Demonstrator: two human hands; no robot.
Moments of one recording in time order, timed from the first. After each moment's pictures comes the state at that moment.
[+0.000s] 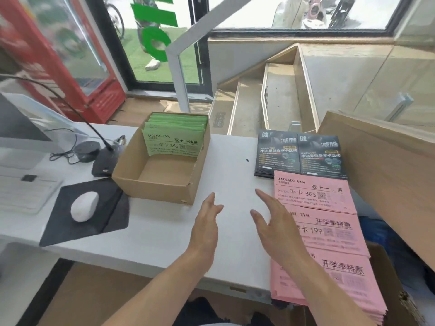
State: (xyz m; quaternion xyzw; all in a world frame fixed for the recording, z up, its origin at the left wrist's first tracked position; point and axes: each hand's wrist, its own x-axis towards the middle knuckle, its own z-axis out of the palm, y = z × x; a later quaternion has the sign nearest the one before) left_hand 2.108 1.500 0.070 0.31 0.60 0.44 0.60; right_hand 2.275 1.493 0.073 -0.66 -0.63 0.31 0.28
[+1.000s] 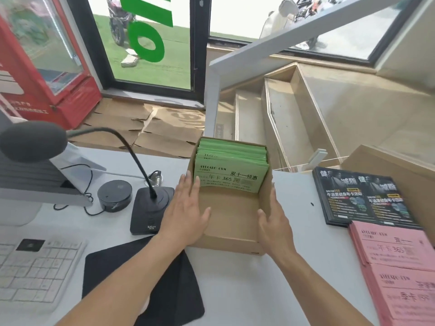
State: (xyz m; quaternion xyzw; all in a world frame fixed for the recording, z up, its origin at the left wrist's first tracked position) left_hand 1.803 1.730 0.055 0.76 0.61 0.14 0.17; right_hand 2.025 1.683 0.048 -0.75 -0.52 0.27 0.29
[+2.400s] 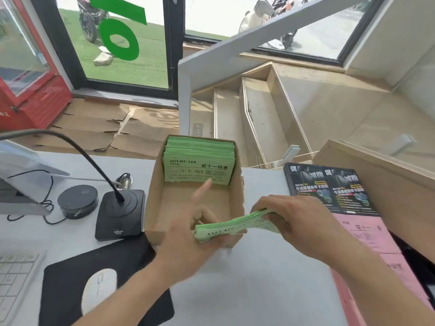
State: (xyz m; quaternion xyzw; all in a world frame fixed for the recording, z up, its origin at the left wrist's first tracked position) left_hand 1.860 1.662 0.107 0.65 0.39 0.45 0.48; right_hand 2.103 1.647 0.190 -0.59 -0.81 0.06 0.04
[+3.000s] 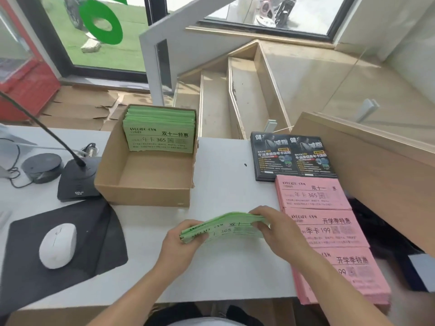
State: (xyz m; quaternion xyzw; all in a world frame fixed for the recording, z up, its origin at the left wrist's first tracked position) left_hand 1.959 1.554 0.026 0.54 0.55 0.33 0.55; right_hand 2.227 1.537 0.045 -0.70 -0.64 0.26 0.17
